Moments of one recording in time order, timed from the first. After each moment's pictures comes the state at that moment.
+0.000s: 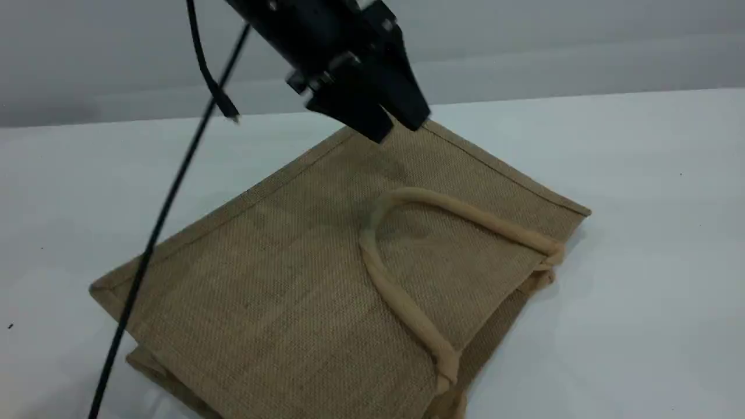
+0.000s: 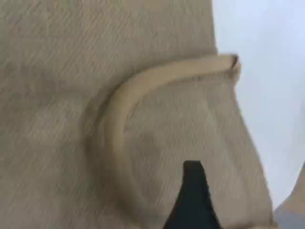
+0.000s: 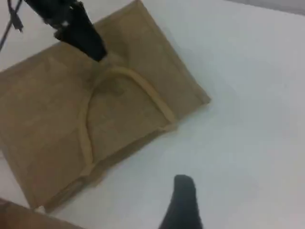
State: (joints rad) left arm -0.37 2.23 -1.79 -0.75 1.16 0.71; right arm 0.24 0.72 -1.09 0.07 1.22 0.04
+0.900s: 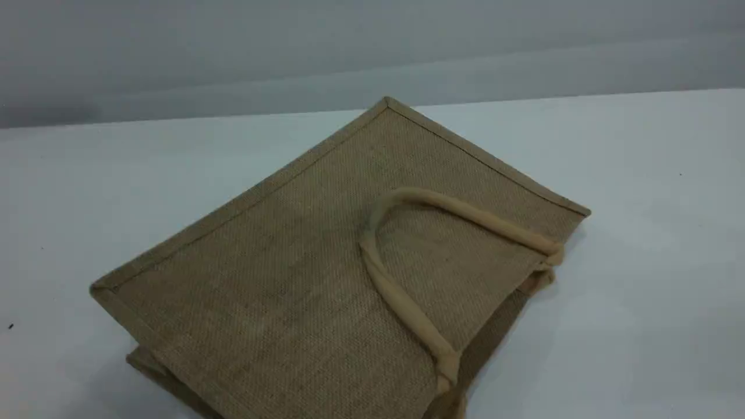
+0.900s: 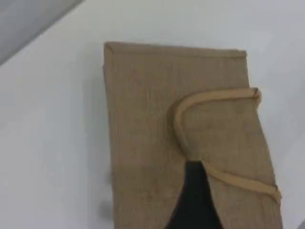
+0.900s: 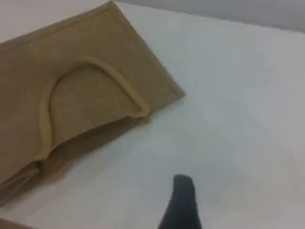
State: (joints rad) left arm -0.50 1.57 -1.79 -0.19 1.23 0.27; right arm 0.24 0.11 -0.53 -0.01 1.06 0.06
